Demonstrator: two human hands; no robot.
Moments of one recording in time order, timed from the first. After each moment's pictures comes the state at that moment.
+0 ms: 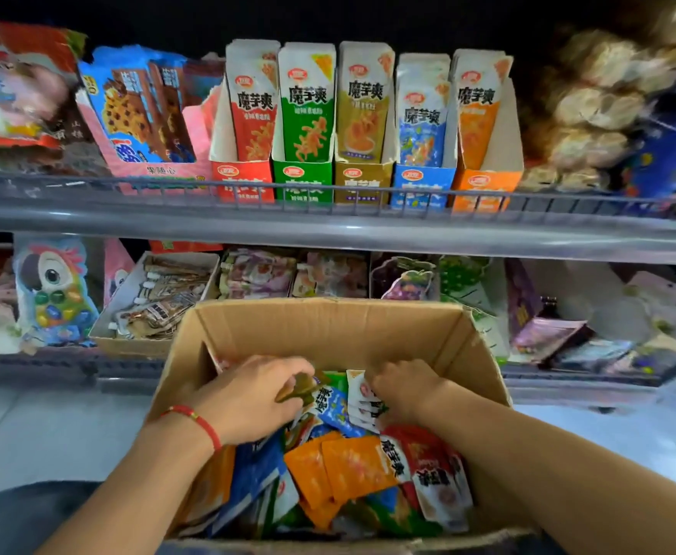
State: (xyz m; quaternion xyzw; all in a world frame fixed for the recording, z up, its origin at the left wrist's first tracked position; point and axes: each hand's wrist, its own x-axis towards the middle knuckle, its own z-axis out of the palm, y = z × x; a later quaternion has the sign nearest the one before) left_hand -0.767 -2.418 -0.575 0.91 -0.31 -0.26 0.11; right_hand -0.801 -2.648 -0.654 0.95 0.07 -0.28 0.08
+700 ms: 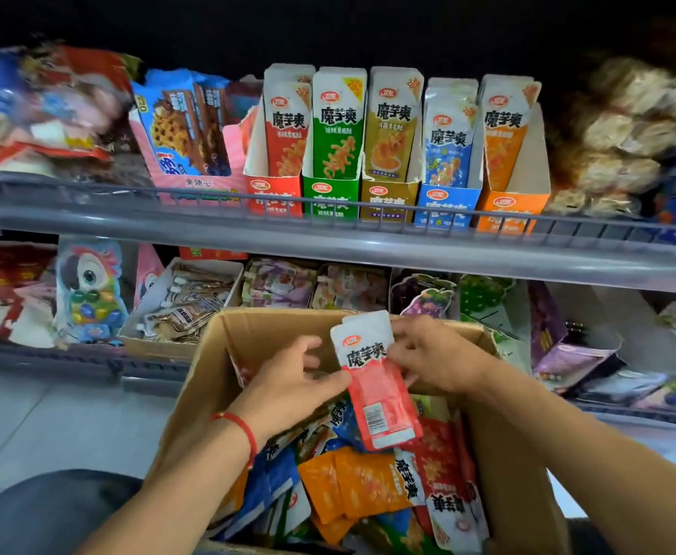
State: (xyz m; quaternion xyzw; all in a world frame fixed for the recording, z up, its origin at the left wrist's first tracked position) left_hand -0.776 -2.440 -0.580 0.88 -0.08 -0.24 0.42; right_hand -0.798 -2.662 -0.574 0.87 0.01 -0.17 -0.45
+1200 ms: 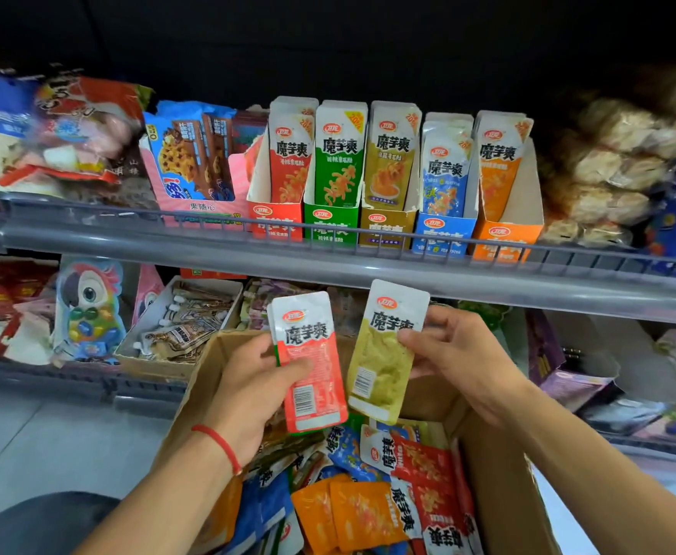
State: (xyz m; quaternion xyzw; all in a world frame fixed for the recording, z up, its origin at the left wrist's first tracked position) left_hand -0.769 -2.432 -0.560 0.72 0.06 -0.18 0.67; right_hand -0.809 -2.667 -0.540 0.75 -0.10 0.00 -0.66
